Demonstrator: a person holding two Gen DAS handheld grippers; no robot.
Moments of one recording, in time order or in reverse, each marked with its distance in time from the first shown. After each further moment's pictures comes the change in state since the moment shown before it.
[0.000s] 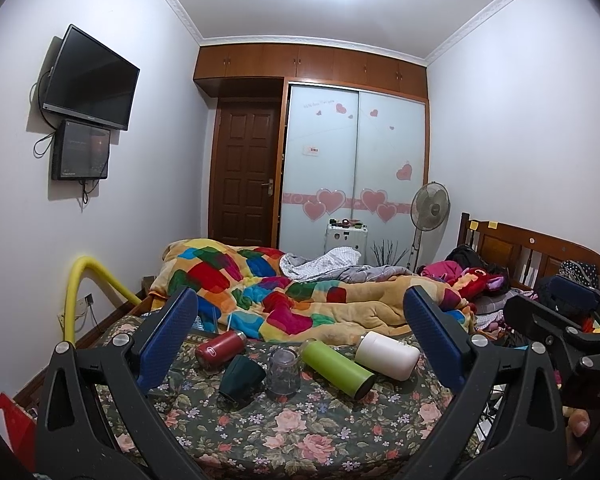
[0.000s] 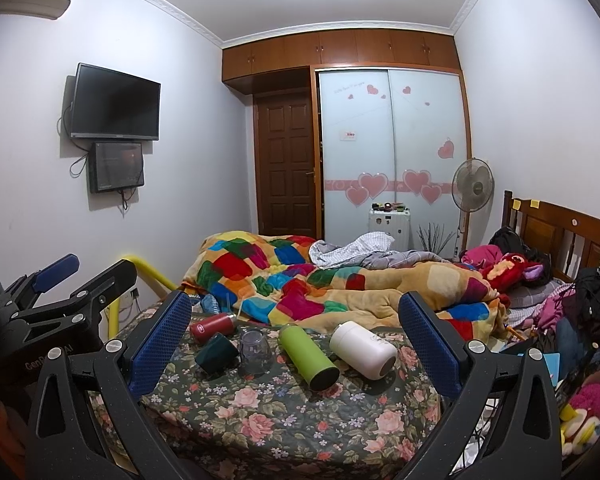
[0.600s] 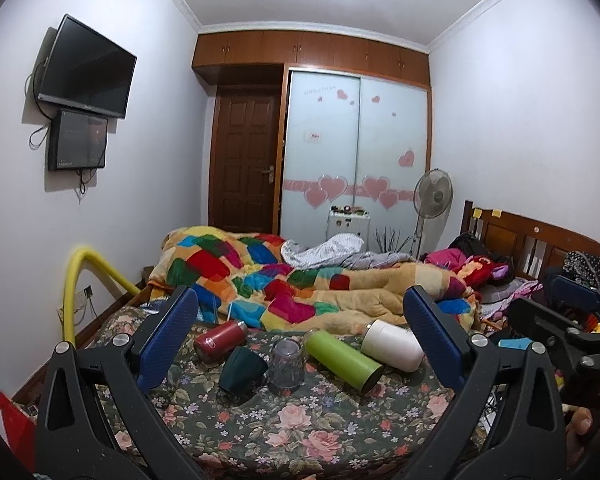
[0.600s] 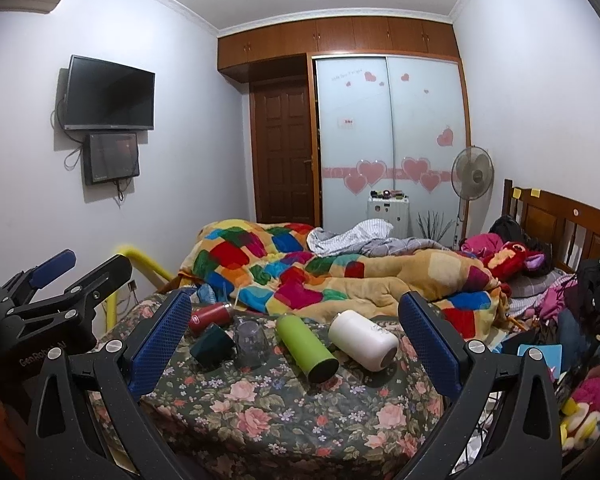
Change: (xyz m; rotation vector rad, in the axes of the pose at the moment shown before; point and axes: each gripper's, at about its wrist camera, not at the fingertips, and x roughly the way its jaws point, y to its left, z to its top) left arm 0.032 0.010 -0.008 -0.006 0.061 0.009; right arm 0.020 -0.010 -0.006 0.011 0.058 -0.004
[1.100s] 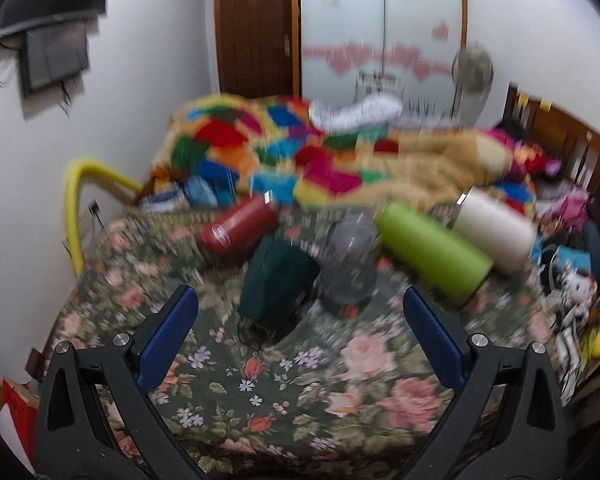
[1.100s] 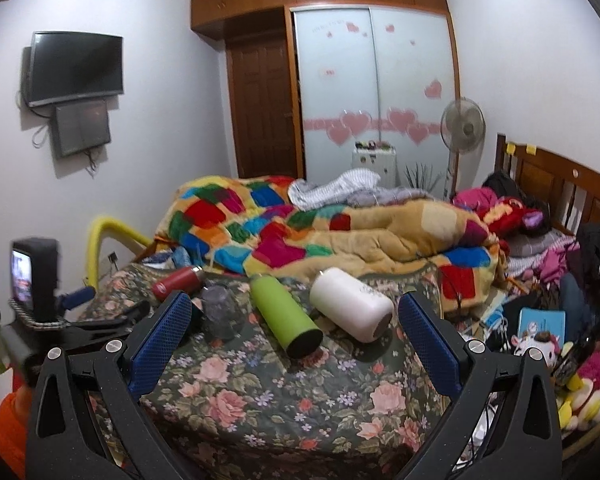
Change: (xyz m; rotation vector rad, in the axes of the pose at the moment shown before) left arm 0.197 0.061 -0.108 0.046 0.511 0.081; right arm 0.072 -0.034 -0.021 0.048 0.189 -0.063
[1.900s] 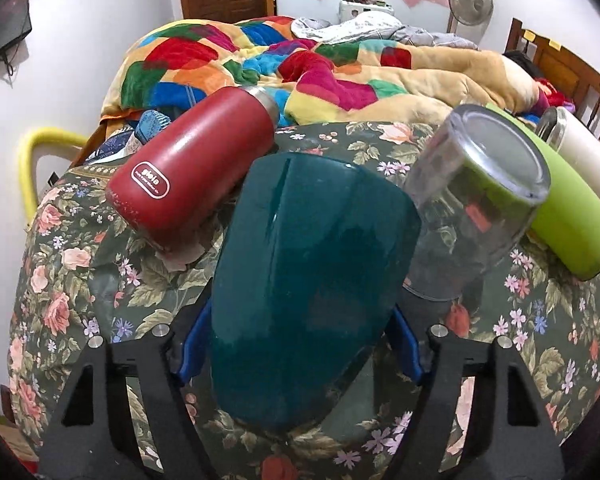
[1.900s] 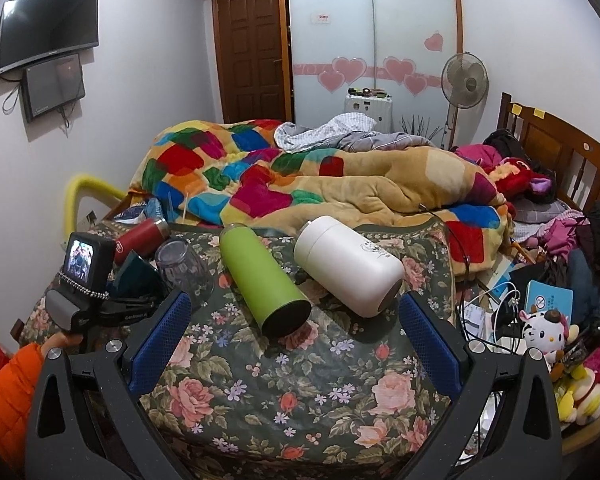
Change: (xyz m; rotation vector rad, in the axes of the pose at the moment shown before) left arm 0.157 0.026 -0.014 0.073 0.218 -0.061; right arm 0.076 0.001 -0.010 -0.017 0.169 -0.029
